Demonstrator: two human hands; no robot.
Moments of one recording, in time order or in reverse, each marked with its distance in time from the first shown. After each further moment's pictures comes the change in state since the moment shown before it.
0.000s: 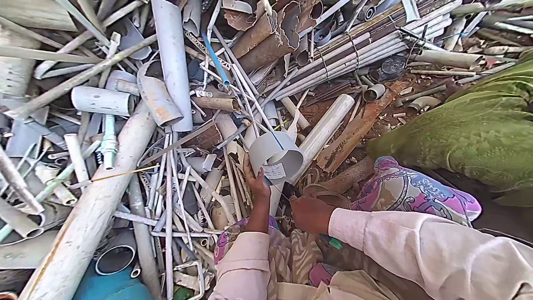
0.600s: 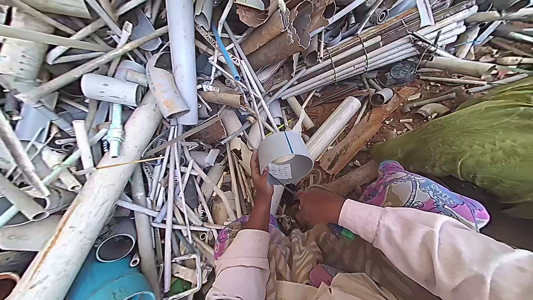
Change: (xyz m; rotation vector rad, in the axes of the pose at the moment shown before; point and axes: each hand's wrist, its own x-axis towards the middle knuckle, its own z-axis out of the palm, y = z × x) left_hand -0.001 0.004 -0.007 -0.073 -0.089 -0.069; right_hand 0.000 0.005 -0.018 -0.041 -0.025 -0.024
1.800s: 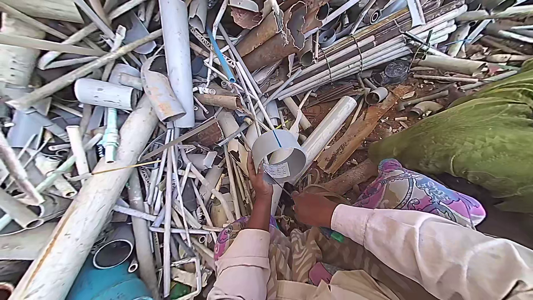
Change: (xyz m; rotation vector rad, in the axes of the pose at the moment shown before) left_hand 0.003 -0.010 0.003 -0.027 0.123 -0.062; right_hand 0.010 0.001 0.014 0.023 0.048 0.013
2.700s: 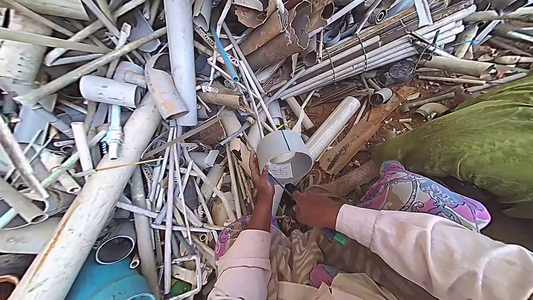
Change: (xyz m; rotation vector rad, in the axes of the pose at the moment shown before) left_hand -0.002 0.005 0.001 0.065 -0.067 0.050; right_hand -0.006 -0.005 -0.007 0.021 -0.014 -0.023
